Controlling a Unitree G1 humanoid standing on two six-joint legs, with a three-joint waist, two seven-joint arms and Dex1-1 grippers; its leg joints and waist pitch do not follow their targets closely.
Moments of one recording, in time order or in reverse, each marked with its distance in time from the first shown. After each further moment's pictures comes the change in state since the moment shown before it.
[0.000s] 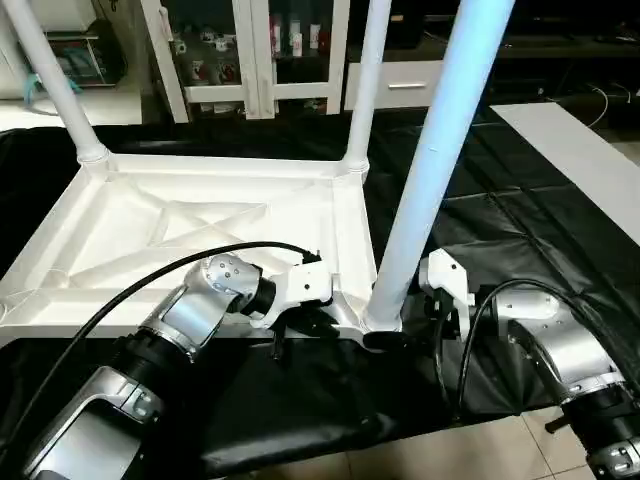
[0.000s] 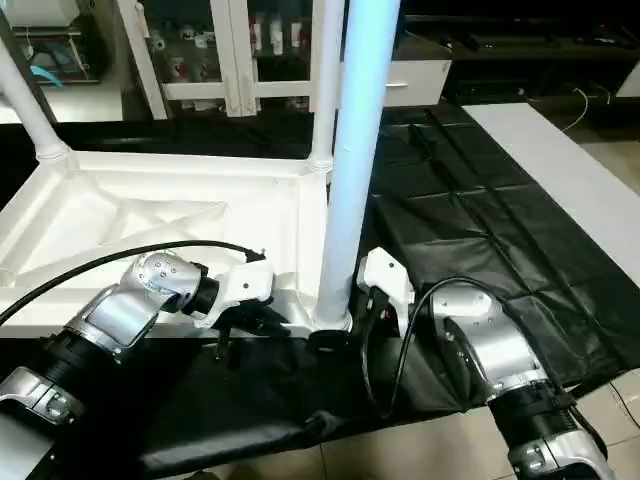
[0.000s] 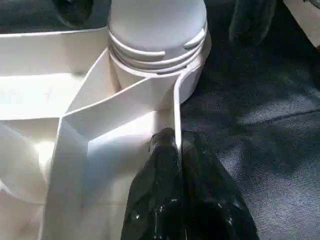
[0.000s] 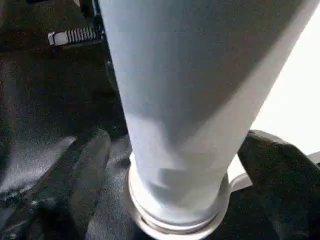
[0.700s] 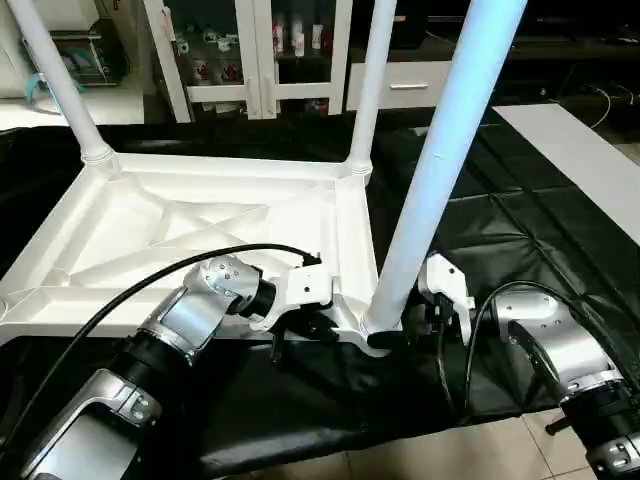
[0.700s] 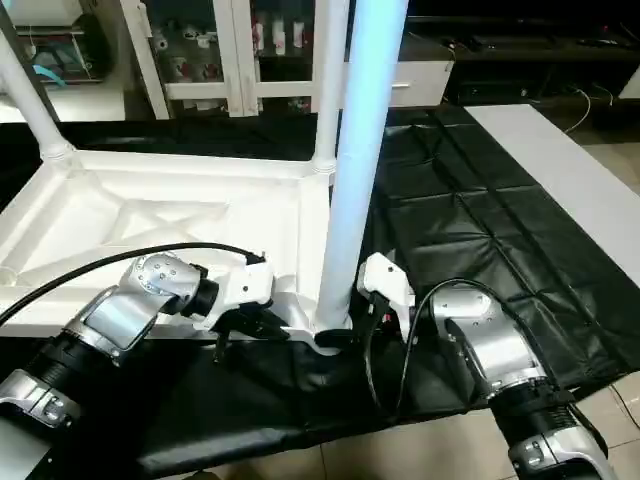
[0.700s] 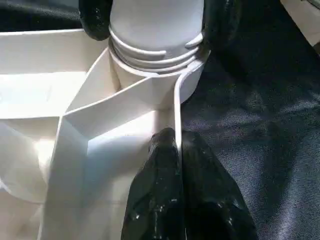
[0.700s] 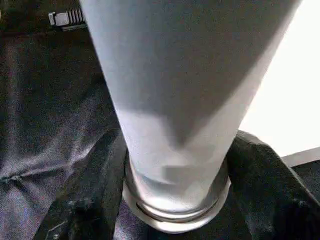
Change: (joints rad) left arm 0.010 0.006 -0.003 -0.018 0.000 0.007 -0.010; right arm -0.010 -0.002 0.015 0.038 -0.024 -0.026 0.027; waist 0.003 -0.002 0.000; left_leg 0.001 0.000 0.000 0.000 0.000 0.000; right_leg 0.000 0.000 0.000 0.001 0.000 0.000
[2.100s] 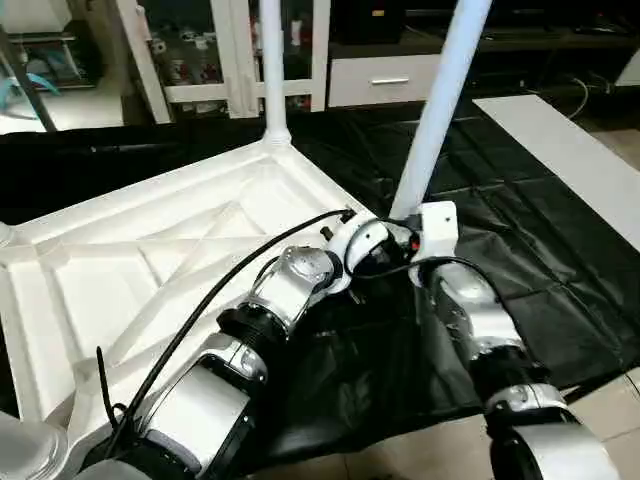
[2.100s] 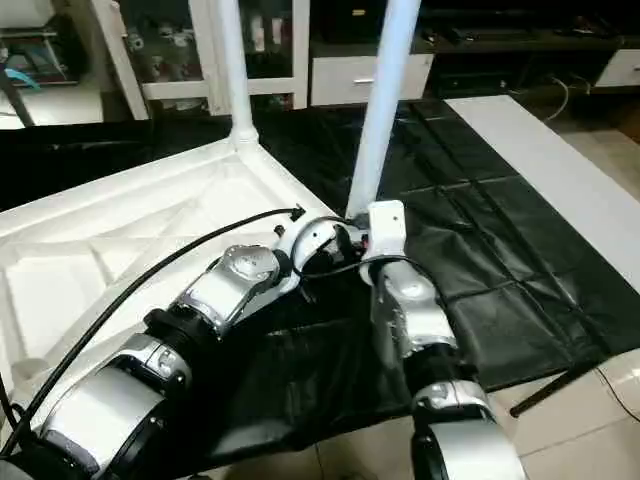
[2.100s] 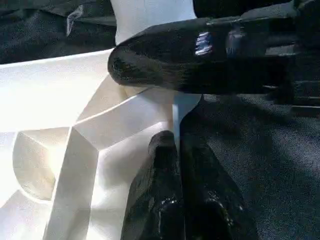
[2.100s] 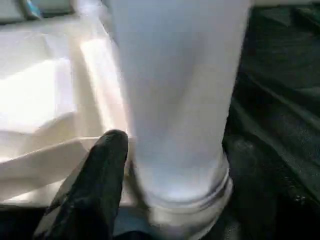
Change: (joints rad) left arm -0.236 -0.401 0.186 0.514 0.075 0.029 0.783; right arm -0.189 0.412 -0.300 0.390 -0.051 -0.096 -0.912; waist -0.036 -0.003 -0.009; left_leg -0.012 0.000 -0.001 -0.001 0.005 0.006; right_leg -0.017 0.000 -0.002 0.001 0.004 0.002
